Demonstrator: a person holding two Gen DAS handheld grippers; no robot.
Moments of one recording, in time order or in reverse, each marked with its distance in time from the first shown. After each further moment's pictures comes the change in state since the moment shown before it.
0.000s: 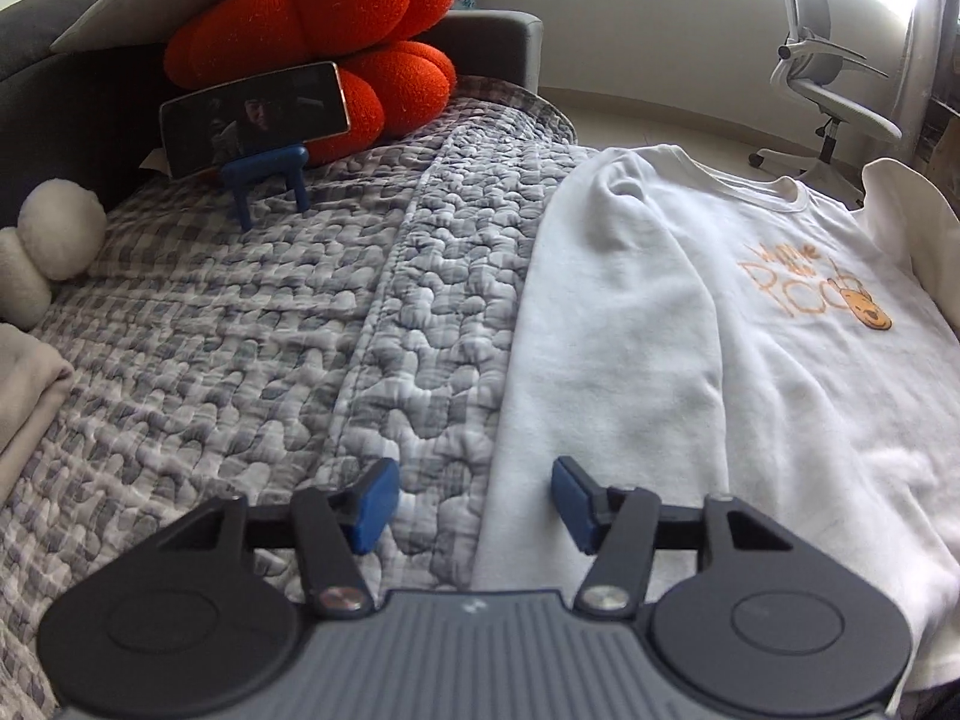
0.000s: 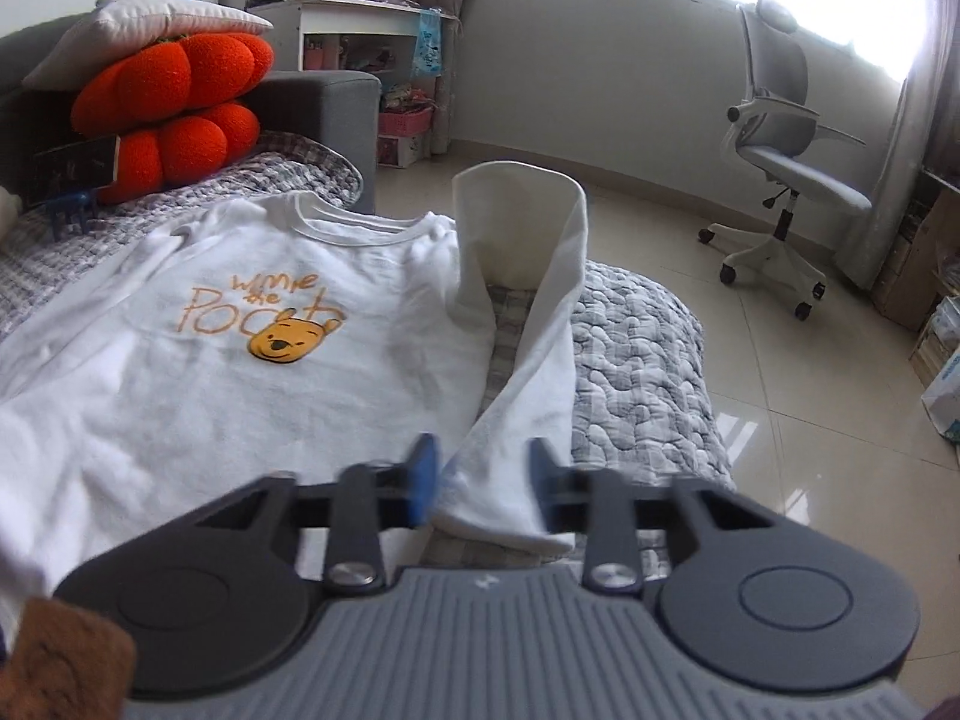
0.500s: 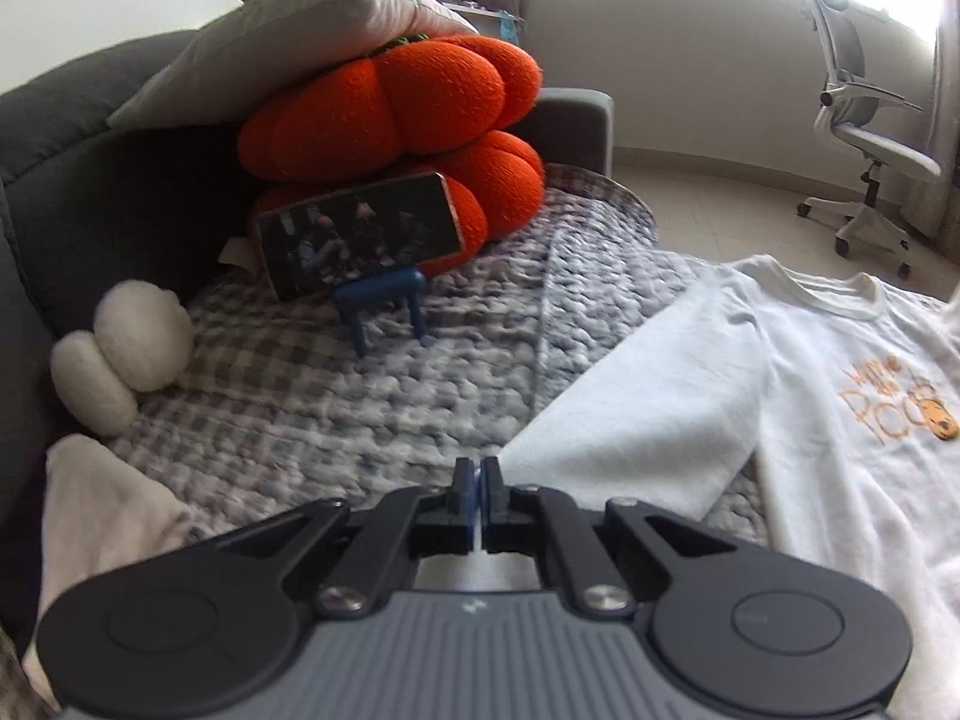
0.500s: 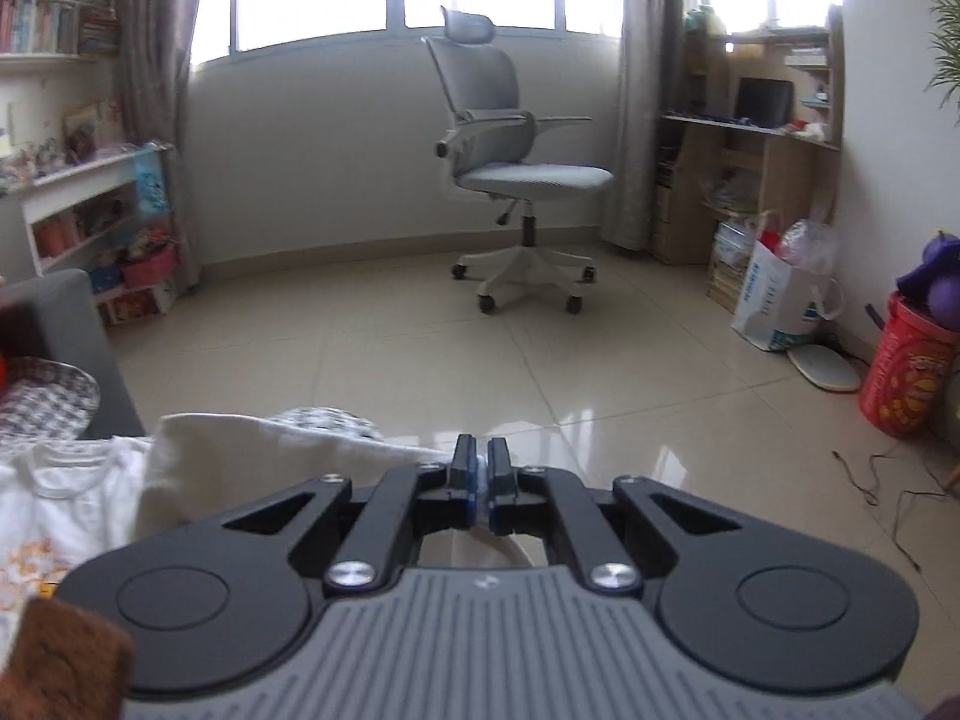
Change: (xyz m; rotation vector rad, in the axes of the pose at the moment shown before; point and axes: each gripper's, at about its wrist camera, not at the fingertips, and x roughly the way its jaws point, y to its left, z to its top) left arm -0.013 0.075 0.070 0.009 -0.113 0.135; right arm -0.025 -0.194 0.040 0.398 -0.084 -0.349
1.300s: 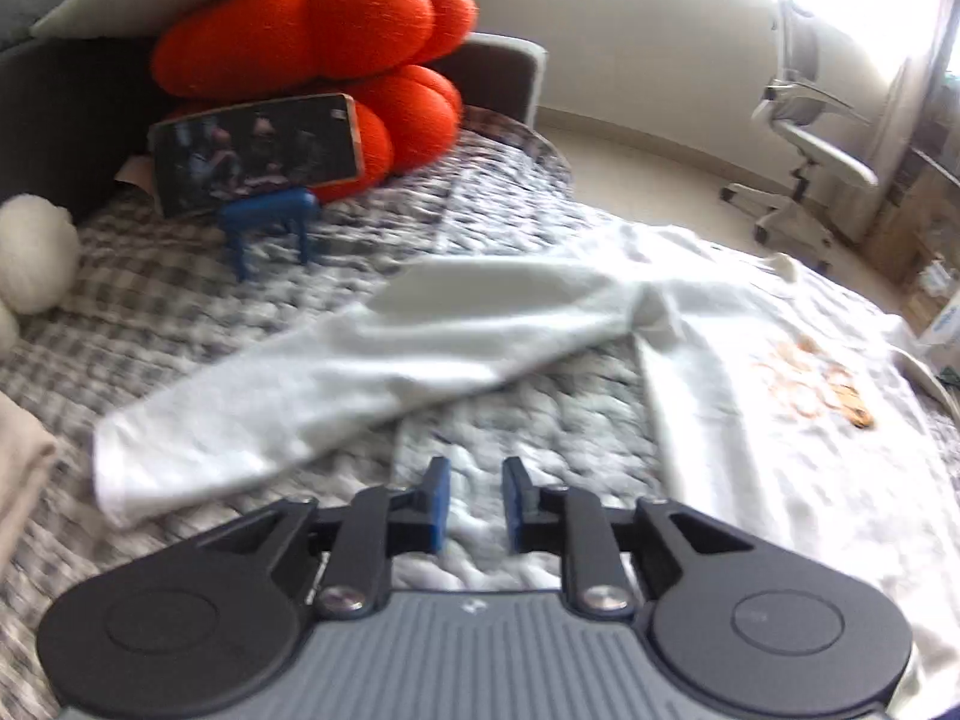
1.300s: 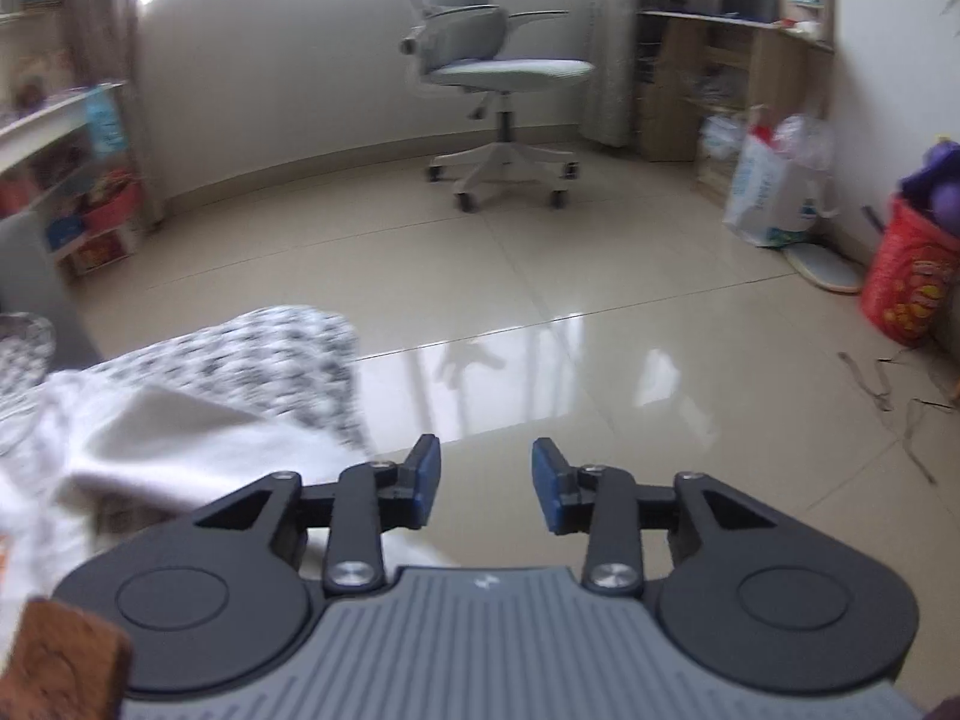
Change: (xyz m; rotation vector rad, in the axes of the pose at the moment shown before) left arm 0.009 -0.031 -0.023 -0.074 0.121 -0.307; right arm 0.029 0.028 -0.049 -0.003 0.167 0.135
